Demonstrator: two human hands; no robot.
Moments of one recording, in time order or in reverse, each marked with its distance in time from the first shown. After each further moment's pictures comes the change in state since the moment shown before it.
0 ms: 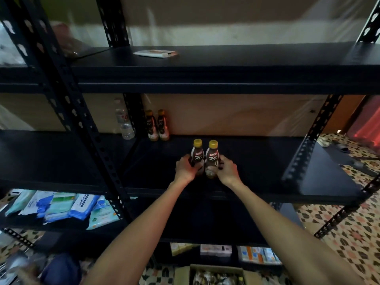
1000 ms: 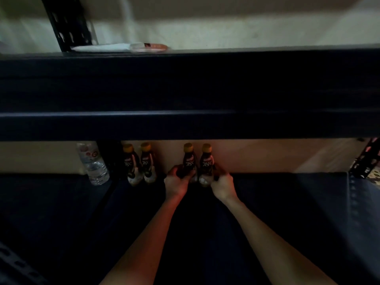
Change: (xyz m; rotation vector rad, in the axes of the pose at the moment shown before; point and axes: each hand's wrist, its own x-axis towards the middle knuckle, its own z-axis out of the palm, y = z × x) left_hand 0.227 -0.034 0.030 -0.366 0.164 -0.034; right_hand 0.223 0.023 0.050 0.100 0.143 -0.080
